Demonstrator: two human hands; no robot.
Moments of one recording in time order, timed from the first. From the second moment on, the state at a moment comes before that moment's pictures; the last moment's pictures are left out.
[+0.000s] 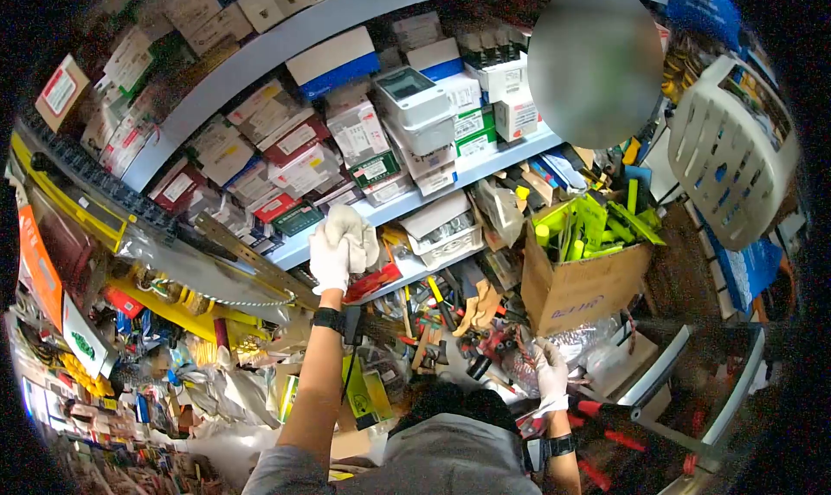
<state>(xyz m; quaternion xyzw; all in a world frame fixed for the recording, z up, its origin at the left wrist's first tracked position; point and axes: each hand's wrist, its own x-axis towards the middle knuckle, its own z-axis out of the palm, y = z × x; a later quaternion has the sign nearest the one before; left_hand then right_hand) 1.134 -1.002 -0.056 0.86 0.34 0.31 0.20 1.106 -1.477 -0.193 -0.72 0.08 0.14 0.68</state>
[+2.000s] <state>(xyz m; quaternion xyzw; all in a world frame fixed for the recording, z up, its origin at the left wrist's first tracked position) 1.115 -0.961 -0.057 0.88 0.39 0.23 0.15 1.292 -1.204 0.088 -0.75 -0.15 -0.23 0.60</state>
